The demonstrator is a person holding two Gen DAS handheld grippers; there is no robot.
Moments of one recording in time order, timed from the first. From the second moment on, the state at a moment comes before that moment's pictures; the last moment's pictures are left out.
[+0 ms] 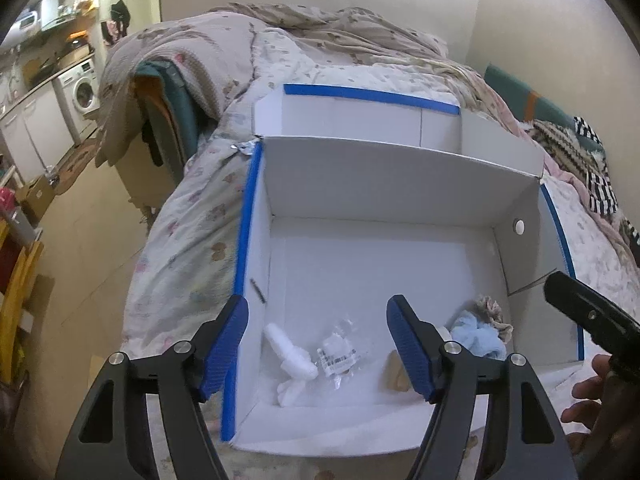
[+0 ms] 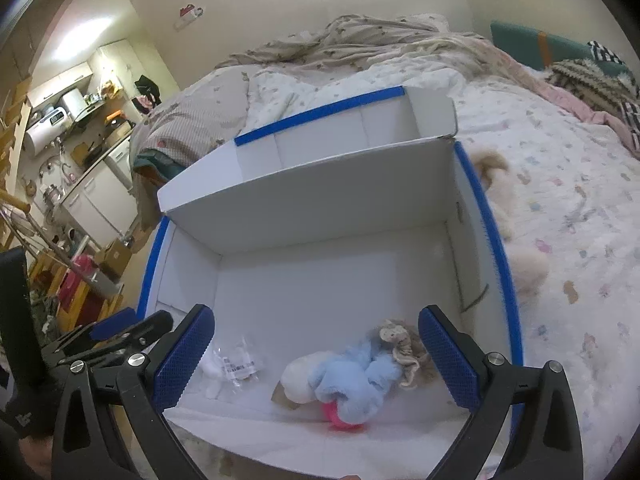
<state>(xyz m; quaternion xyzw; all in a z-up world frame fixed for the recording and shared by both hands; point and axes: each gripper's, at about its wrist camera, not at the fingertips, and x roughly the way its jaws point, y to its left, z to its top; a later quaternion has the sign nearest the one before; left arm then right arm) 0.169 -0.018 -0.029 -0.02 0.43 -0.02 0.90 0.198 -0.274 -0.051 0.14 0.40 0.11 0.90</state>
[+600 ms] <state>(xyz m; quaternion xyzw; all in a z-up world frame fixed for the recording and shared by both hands) 0.111 0.014 -0.017 -0.02 0.42 0.00 0.91 0.140 -0.281 -0.040 0.14 0.38 0.10 0.91</state>
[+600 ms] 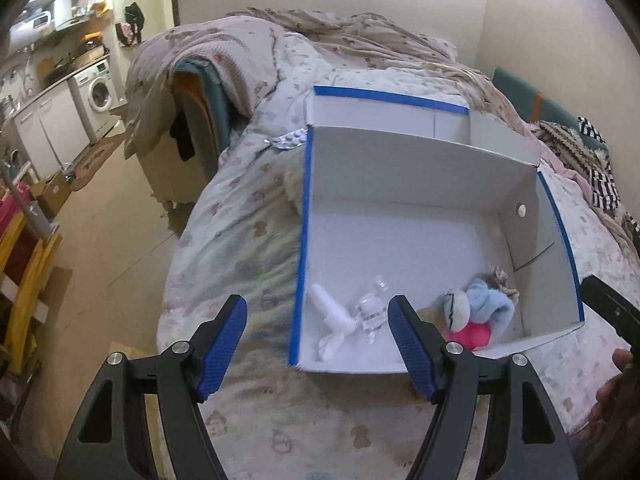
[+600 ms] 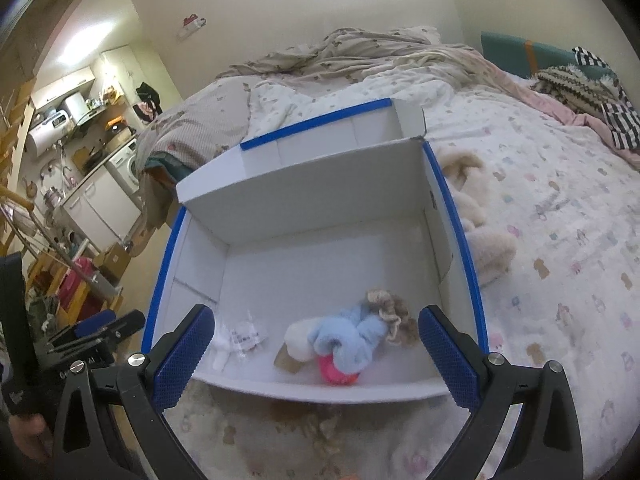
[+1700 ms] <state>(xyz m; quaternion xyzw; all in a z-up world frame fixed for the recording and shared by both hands) 0.072 0.023 -0.075 -0.06 0.52 0.03 0.85 0.107 -0.297 -0.102 0.16 0.51 0.05 0.84</state>
